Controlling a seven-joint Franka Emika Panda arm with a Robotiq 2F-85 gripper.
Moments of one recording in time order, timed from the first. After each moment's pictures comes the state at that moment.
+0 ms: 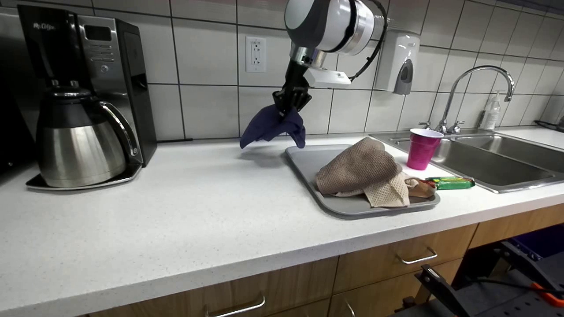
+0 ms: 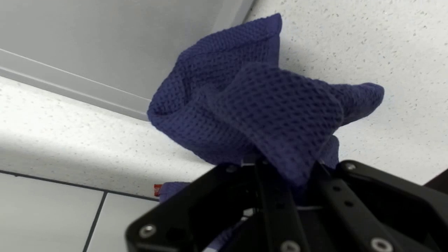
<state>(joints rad) 0.04 0.38 0.21 -2.04 0.02 2.75 -0.25</state>
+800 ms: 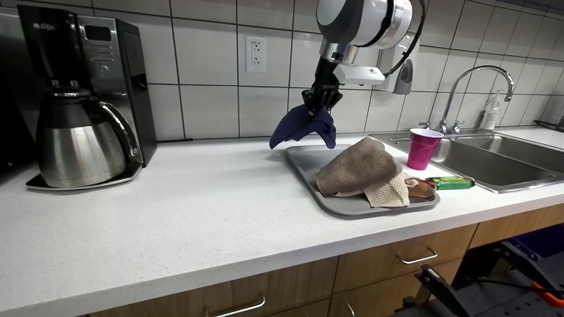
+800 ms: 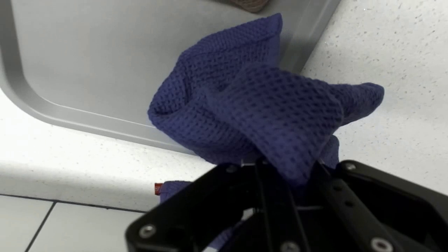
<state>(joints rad) 0.03 0.23 0.12 -2.21 0.02 2.76 -0.20</state>
